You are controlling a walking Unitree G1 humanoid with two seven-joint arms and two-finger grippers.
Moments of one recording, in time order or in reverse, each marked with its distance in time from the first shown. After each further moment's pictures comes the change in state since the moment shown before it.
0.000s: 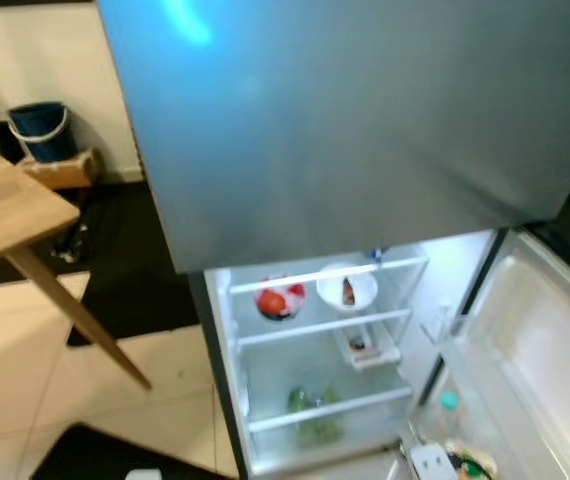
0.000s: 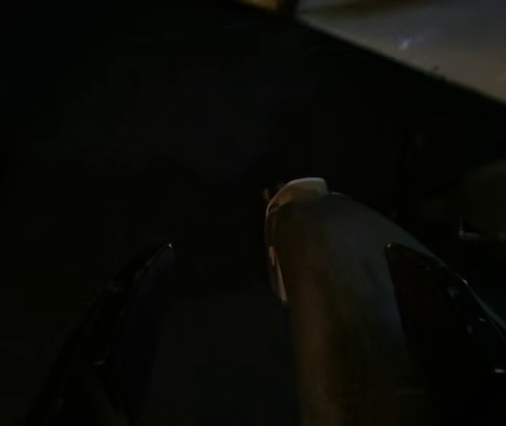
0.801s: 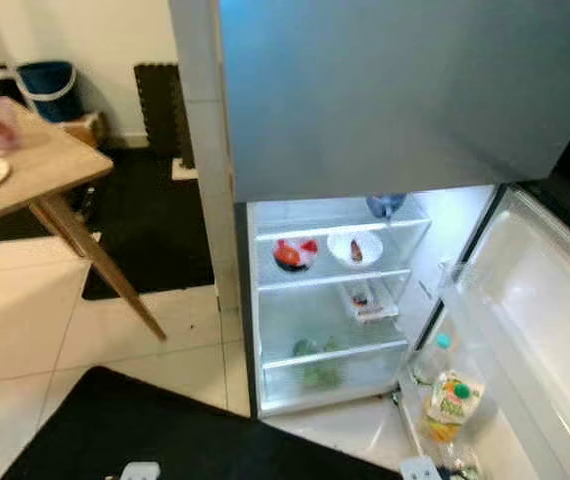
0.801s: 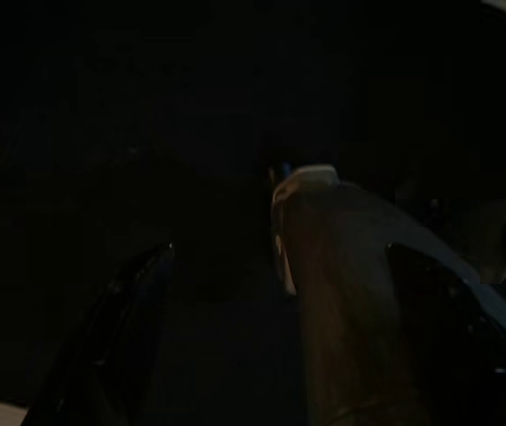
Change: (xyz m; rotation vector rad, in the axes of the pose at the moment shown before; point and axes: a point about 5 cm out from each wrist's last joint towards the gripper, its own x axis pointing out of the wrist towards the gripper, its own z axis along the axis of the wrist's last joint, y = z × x) left arm 0.001 -0.003 0.003 0.006 -0.006 -0.010; right arm 0.001 0.013 -0.006 0.001 -0.005 0.022
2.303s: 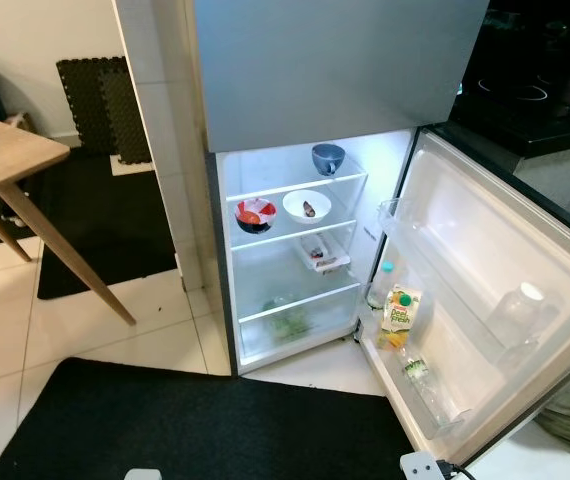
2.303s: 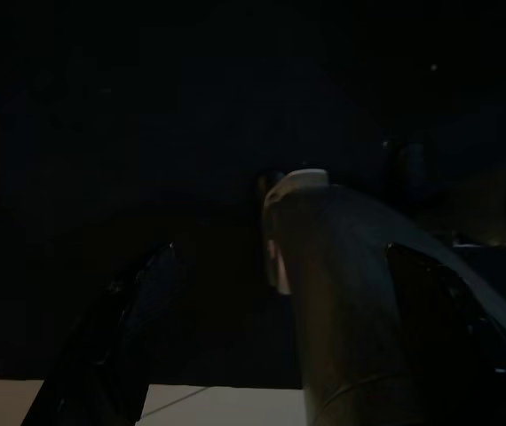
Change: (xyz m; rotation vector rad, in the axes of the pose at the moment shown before) left arm -0.001 0.001 -0.003 0.032 0.007 -0.023; right arm 0.001 0.000 0.005 0.007 -0.009 0.015
